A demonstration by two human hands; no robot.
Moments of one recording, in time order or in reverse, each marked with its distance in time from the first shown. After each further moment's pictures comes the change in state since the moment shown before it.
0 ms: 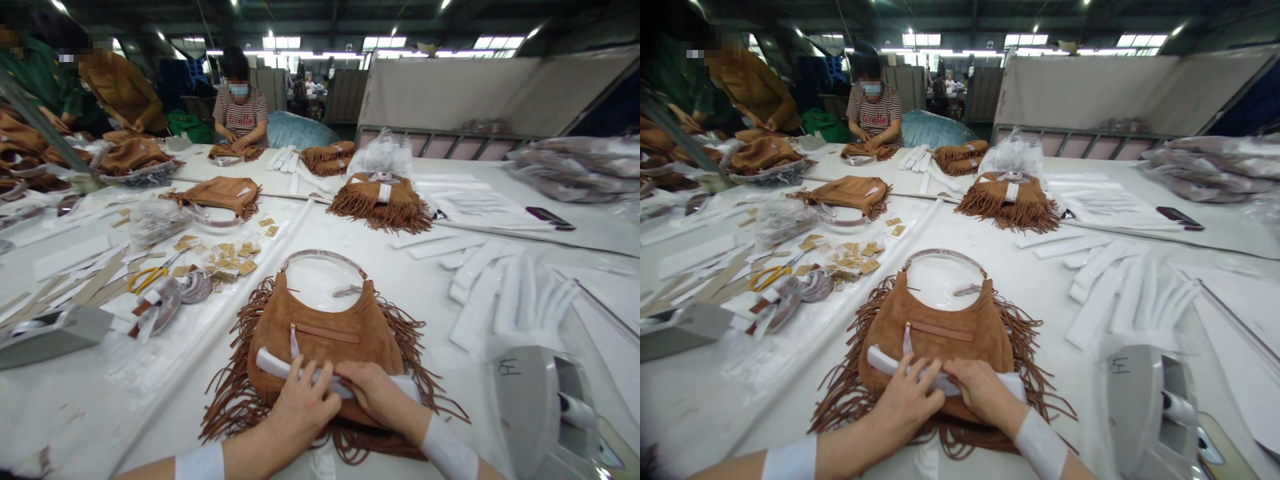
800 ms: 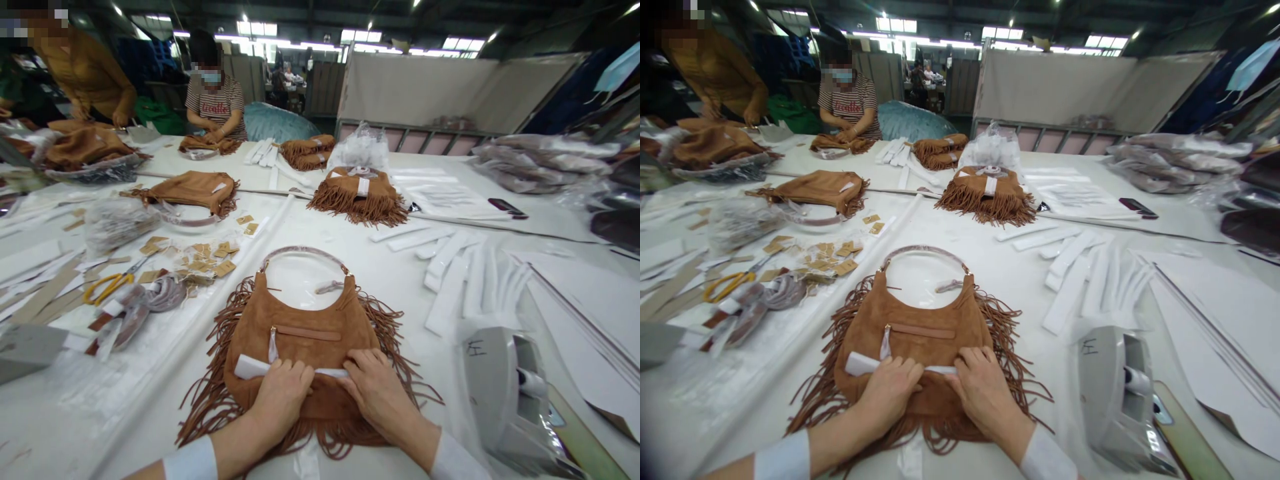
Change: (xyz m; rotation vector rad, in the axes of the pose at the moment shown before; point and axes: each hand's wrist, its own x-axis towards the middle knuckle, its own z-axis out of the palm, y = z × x) left_hand 0.017 -0.009 0.009 -0.179 -0.373 -0.183; right_hand -0.033 0.004 0.002 -0.546 0.159 0.170
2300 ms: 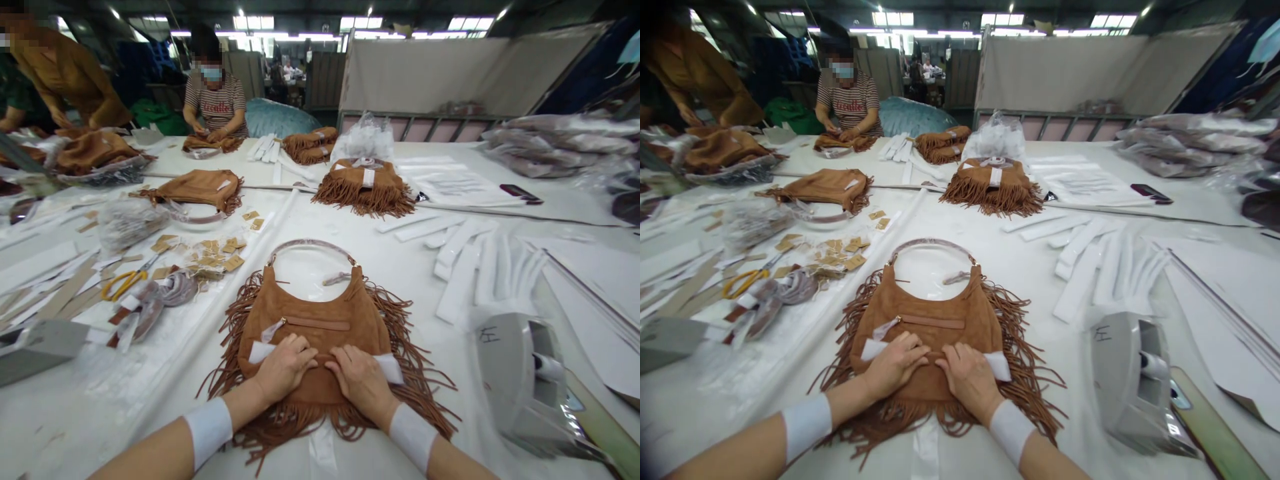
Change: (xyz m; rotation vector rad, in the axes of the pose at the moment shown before) left_hand 0.007 -0.044 0.011 -0.162 0.232 0.188; right_hand 0.016 -0.018 0.066 0.008 0.176 0.036
